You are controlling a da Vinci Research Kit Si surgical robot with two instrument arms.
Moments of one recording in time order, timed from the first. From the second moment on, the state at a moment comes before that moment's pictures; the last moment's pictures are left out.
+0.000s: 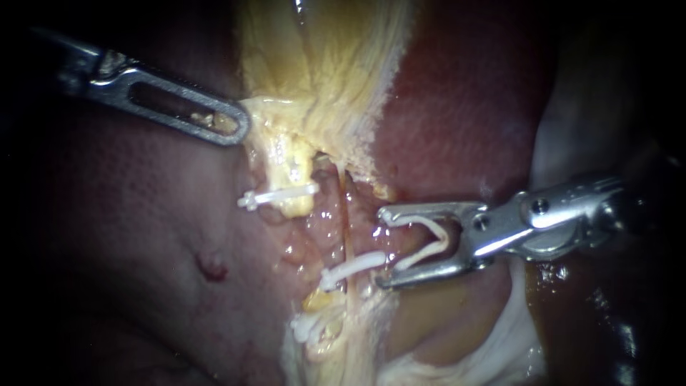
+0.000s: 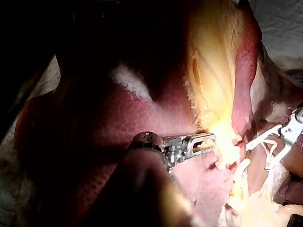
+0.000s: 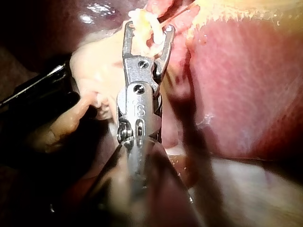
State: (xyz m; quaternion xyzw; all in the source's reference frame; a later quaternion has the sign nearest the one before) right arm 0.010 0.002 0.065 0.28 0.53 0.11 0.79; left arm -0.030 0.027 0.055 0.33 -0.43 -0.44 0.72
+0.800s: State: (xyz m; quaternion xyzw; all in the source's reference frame) right arm 0.012 0.002 0.071 0.32 0.52 0.14 0.78; left arm -0.030 0.027 0.055 0.33 -0.43 -0.44 0.72
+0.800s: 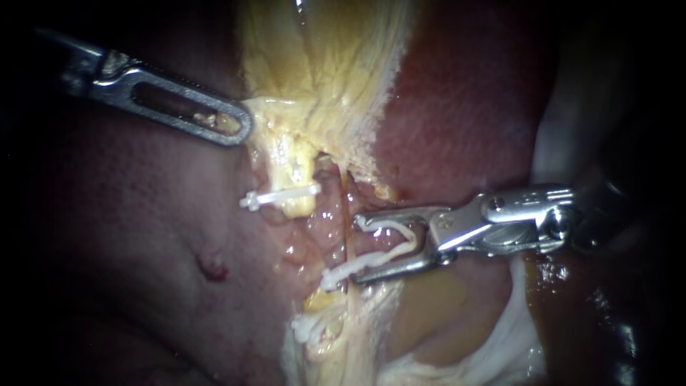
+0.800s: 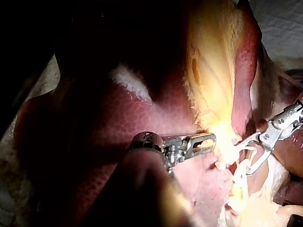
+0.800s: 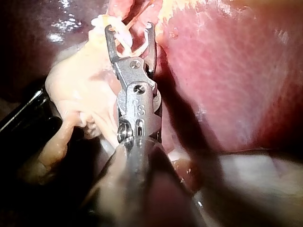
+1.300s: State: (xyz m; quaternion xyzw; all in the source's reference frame) right arm 0.015 0.001 0.072 0.36 0.53 0.13 0.75; left arm -0.030 0.027 0.055 0.33 -0.43 -0.44 0.72
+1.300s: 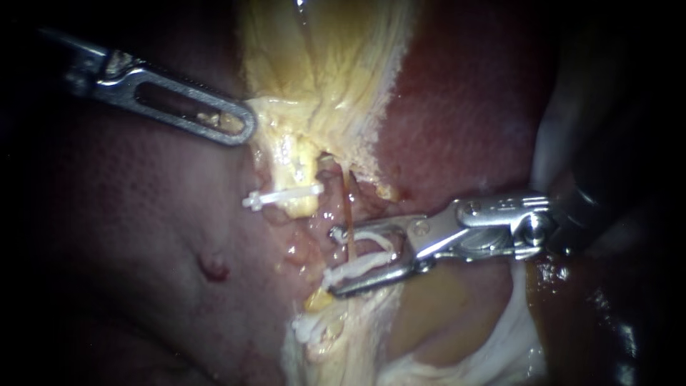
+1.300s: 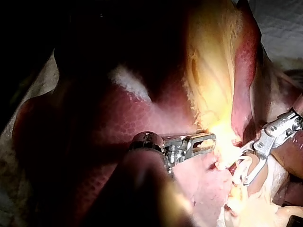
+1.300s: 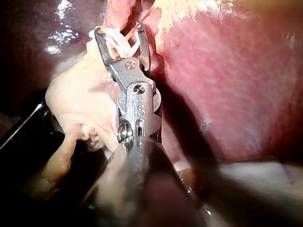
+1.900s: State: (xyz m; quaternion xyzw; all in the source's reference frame) right arm 0.015 0.000 0.069 0.40 0.57 0.14 0.71; left arm -0.030 0.027 0.055 0.33 -0.43 -0.44 0.72
